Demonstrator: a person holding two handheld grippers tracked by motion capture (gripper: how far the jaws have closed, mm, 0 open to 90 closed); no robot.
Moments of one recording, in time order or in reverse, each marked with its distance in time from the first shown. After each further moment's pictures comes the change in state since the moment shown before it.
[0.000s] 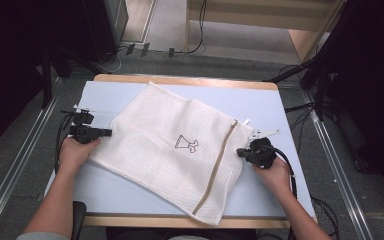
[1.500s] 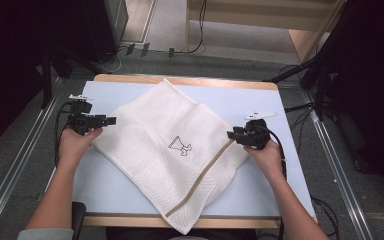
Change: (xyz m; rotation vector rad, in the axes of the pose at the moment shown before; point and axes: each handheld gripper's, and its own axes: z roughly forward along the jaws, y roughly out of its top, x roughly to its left) left arm -0.021 0.021 -0.029 -0.129 0.022 0.054; right arm -0.017 0.052 0.014 -0.154 0.044 0.006
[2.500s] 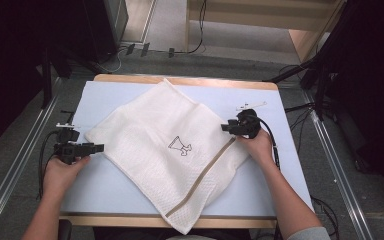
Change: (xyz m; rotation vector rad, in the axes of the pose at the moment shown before) left arm 0.006 -0.077 -0.025 0.095 0.051 -0.097; right arm -0.022 0.018 0.043 0.053 -0.003 0.012
